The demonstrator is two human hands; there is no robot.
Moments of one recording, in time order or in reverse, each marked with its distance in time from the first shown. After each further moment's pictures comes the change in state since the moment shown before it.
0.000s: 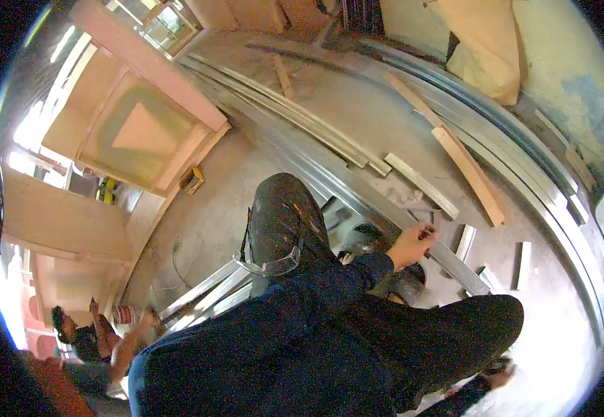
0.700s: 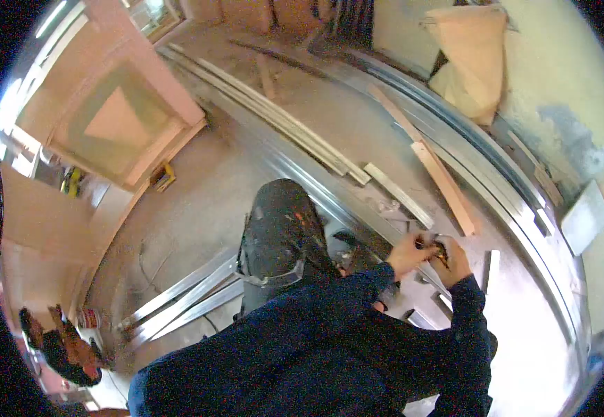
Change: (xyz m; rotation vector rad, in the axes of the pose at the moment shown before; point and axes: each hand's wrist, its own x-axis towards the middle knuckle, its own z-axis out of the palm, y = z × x) left_hand 0.000 0.025 0.015 -0.163 -0.026 -0.027; right_hand -0.008 0.114 0.470 -1.572 -1.125 -0.568
